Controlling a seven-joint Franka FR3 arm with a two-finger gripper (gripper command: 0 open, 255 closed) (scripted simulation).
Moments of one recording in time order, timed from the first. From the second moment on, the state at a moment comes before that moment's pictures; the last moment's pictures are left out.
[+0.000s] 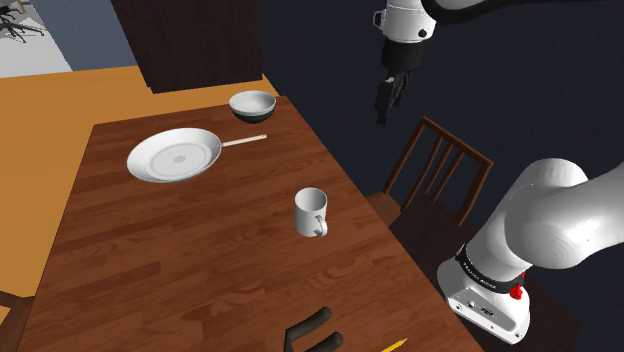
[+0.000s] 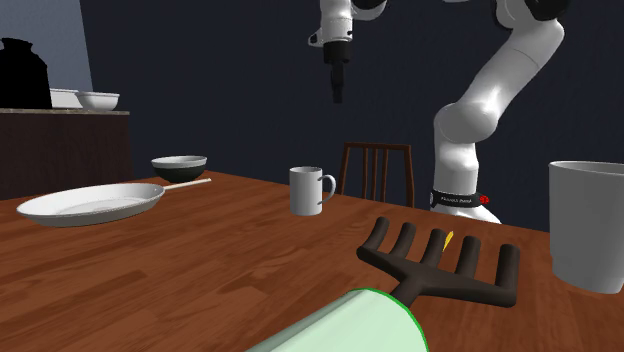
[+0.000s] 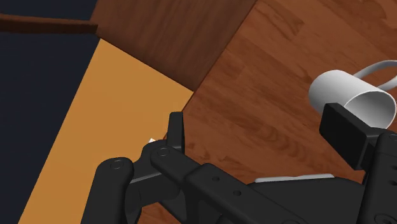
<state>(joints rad) 0.08 -0.66 0.03 -2.38 -0.05 1.69 -0.12</state>
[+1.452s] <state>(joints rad) 0.25 -0.21 0.20 -2.44 0.08 2.19 -0.11</state>
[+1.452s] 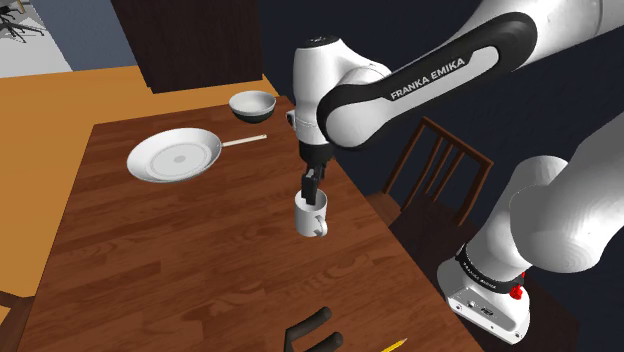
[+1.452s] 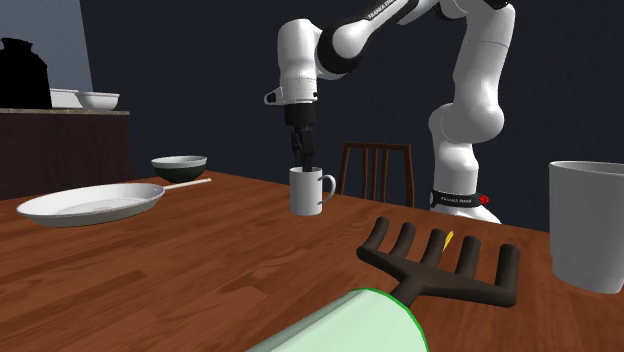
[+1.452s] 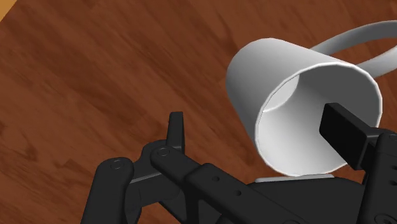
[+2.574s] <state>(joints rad) 0.25 -0.17 0.20 -2.48 0.07 2.26 -0.10</state>
